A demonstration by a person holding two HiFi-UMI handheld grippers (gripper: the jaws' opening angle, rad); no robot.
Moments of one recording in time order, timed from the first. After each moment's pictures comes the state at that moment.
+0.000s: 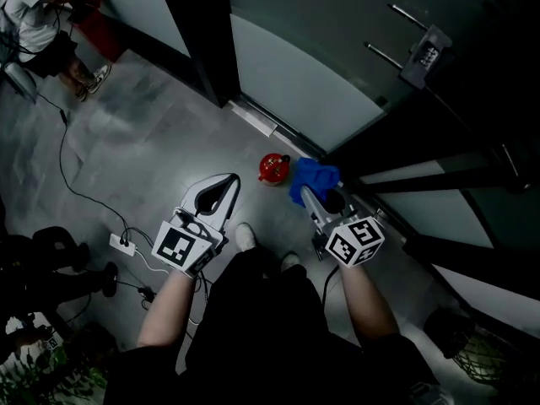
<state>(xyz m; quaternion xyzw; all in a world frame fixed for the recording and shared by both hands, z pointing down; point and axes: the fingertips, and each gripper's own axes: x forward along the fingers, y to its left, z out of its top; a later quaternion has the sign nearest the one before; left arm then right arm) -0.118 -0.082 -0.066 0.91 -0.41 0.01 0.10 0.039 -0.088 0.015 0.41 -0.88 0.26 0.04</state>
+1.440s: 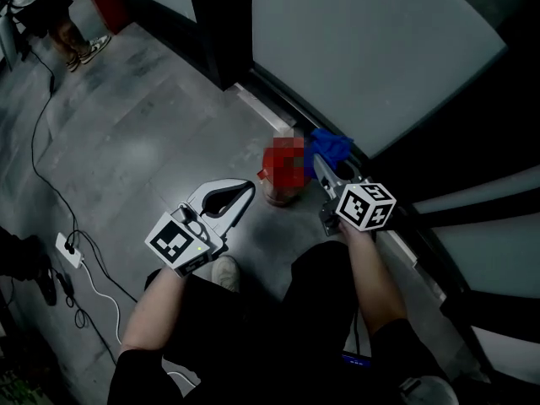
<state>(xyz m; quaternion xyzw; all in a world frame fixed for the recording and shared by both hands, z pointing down) -0.083 -0.078 0.396 0.93 -0.37 -0.01 0.06 0.049 -0.201 0.491 0.38 -0.89 0.26 0.02</state>
